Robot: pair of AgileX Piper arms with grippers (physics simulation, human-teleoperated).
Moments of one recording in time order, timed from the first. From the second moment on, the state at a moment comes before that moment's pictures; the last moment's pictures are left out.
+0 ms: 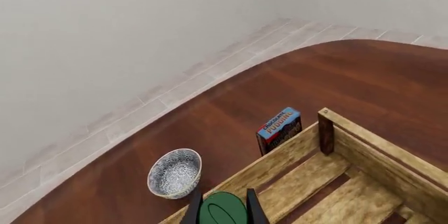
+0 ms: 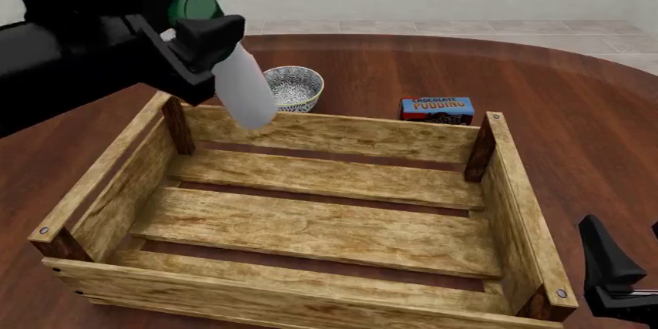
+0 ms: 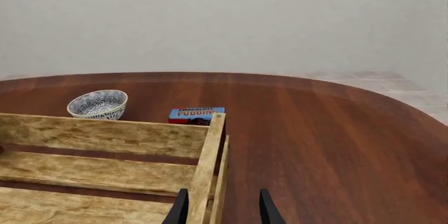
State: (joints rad) left arm -0.60 1.01 -0.96 0.11 0.28; right arm -0.01 0.06 0.00 -0.02 0.00
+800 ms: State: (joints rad) left arm -0.62 1.18 -0.88 0.04 0.29; right arm -0.02 0.06 0.00 -0.02 0.01
